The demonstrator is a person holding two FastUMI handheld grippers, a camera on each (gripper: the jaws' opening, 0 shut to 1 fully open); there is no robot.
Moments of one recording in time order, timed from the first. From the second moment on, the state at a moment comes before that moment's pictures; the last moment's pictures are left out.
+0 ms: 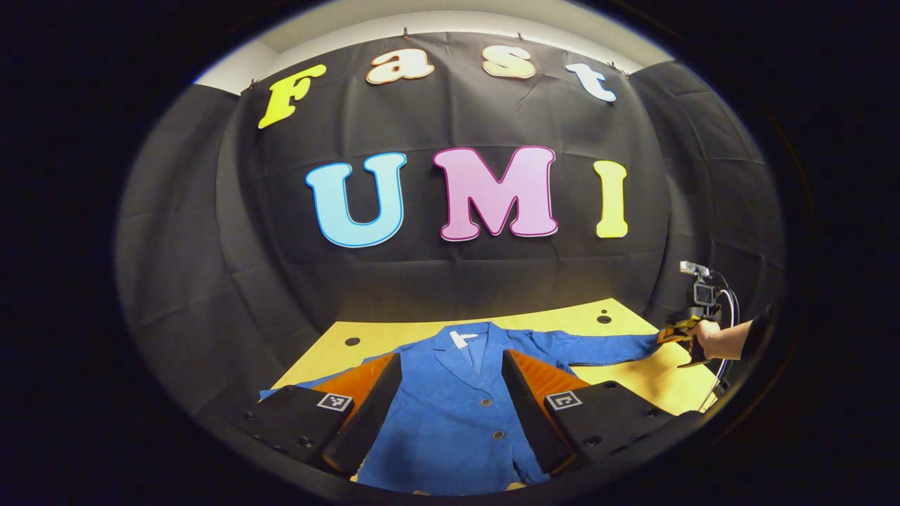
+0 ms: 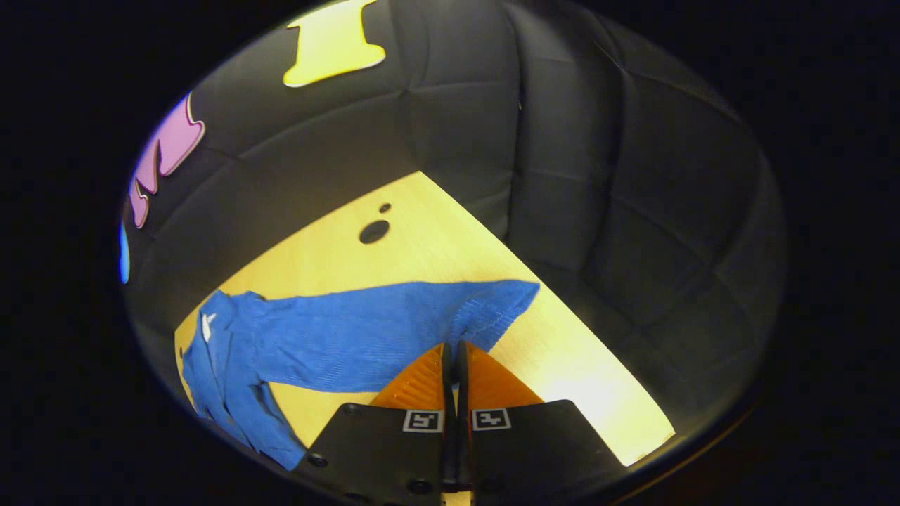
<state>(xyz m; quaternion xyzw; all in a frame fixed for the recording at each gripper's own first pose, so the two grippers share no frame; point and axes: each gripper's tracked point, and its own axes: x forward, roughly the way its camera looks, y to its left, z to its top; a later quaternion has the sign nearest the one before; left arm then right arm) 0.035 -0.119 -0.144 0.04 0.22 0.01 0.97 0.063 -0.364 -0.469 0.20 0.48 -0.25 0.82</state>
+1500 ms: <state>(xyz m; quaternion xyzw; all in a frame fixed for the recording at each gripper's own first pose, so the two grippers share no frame) -0.140 0.107 -0.164 -0.02 0.23 0.33 0.92 0.179 0.239 -0.454 0.19 0.55 0.13 0.80</state>
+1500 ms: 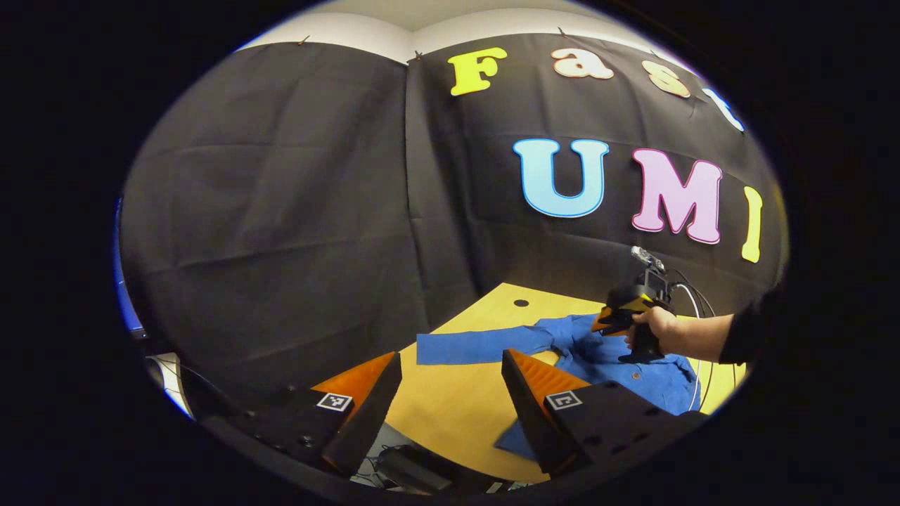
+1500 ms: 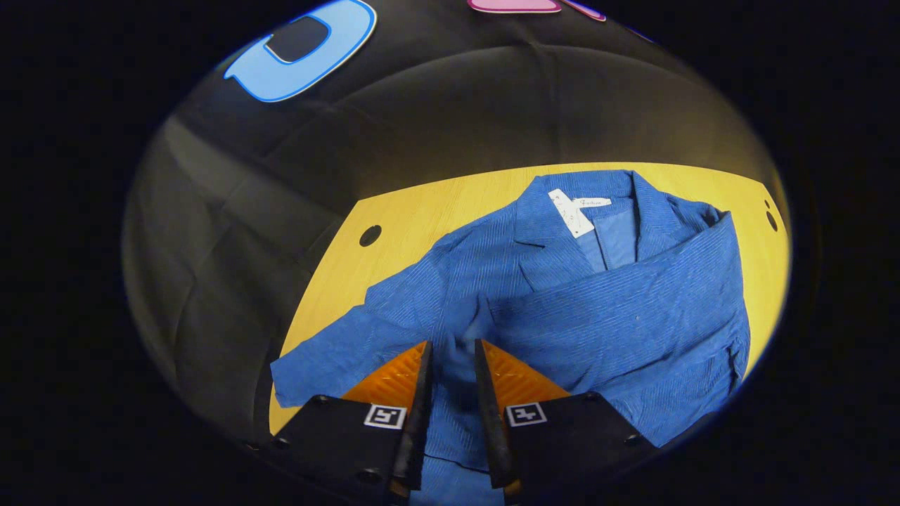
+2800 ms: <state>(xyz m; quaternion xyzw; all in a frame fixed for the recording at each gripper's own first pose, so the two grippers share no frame) -0.001 0.324 -0.439 -0.12 0.47 0.32 0.81 -0.019 -0.094 -0.209 0.08 0.35 -0.04 0.93</state>
